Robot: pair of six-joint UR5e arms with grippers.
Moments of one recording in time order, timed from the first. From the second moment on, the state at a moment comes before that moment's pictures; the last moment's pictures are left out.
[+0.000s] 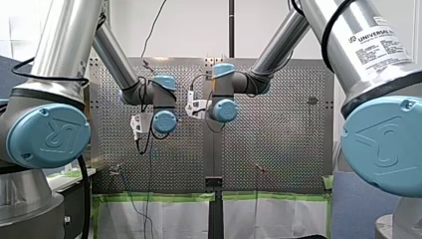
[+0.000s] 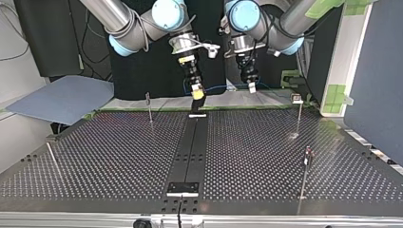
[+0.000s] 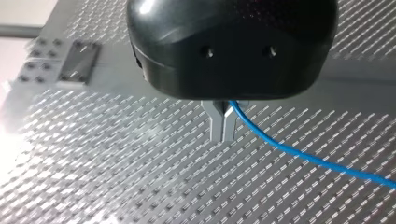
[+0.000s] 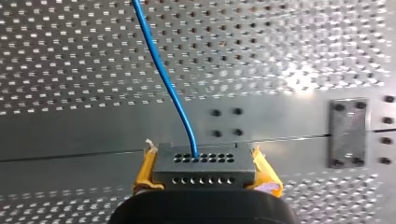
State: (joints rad) left arm -0.48 -1.81 -2.14 -2.29 -2.27 -1.65; right arm 2.43 -1.12 1.70 -0.64 1.76 1.64
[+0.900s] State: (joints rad) left arm -0.31 -1.56 -2.01 -2.54 -2.21 -1.71; right arm 2.37 -1.24 1.59 -0.50 1.56 1.64
